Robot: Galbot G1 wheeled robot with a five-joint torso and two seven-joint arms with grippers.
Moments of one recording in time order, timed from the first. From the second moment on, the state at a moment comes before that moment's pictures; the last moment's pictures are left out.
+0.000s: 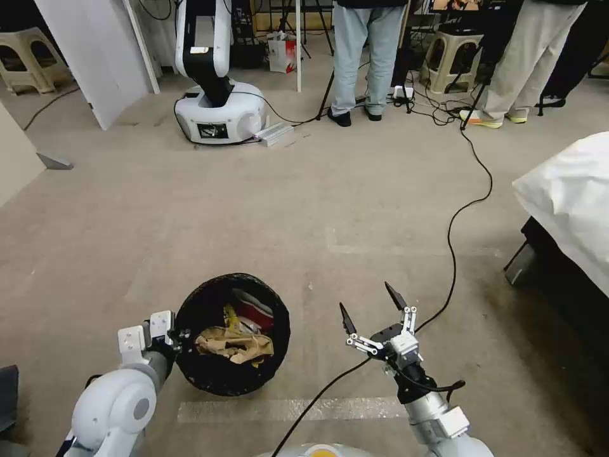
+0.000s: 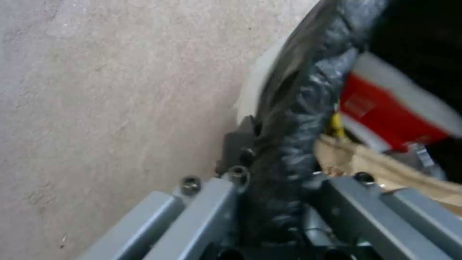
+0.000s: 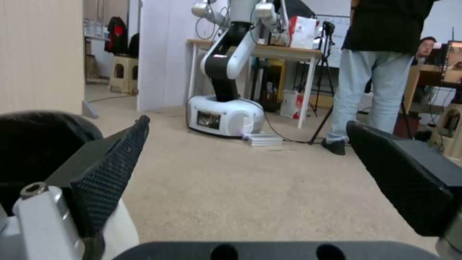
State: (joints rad) left arm 1.55 -1.18 -0.63 -2.11 -0.76 0.73 -0.41; right arm -1.69 1.36 0.37 1.97 -0.01 0.50 -0.16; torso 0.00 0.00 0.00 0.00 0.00
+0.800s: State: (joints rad) left arm 1.49 -1.19 -0.65 -2.06 -0.79 0.73 -0.41; right arm -1.68 1.36 0.36 1.92 -0.02 0.52 -0.19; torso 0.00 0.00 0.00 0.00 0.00
